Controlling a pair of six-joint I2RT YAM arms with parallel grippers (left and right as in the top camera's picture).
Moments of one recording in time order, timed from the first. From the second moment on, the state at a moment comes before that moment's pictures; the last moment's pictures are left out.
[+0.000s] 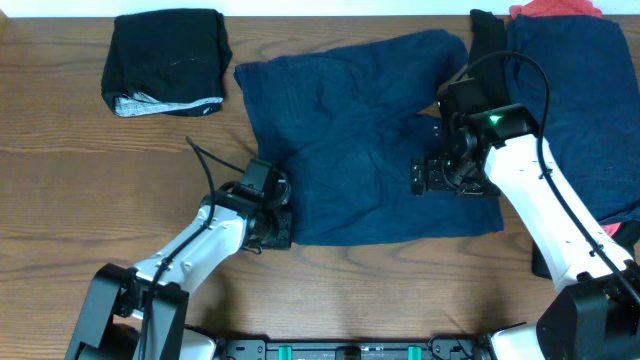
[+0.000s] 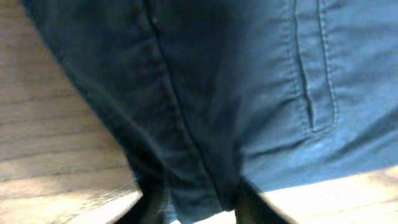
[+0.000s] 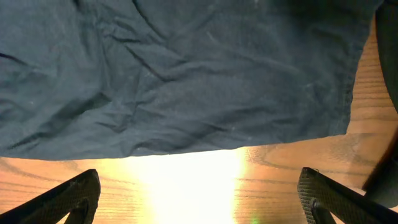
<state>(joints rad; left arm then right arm) -0.37 1.53 0.70 -0.57 0.23 -0.27 0.27 1.62 1.32 -1.21 -0.03 0.33</state>
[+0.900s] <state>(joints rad) -0.21 1.28 0.84 -0.72 -0.01 -0.32 0.26 1.61 1.08 -1.23 -0.11 0.33</state>
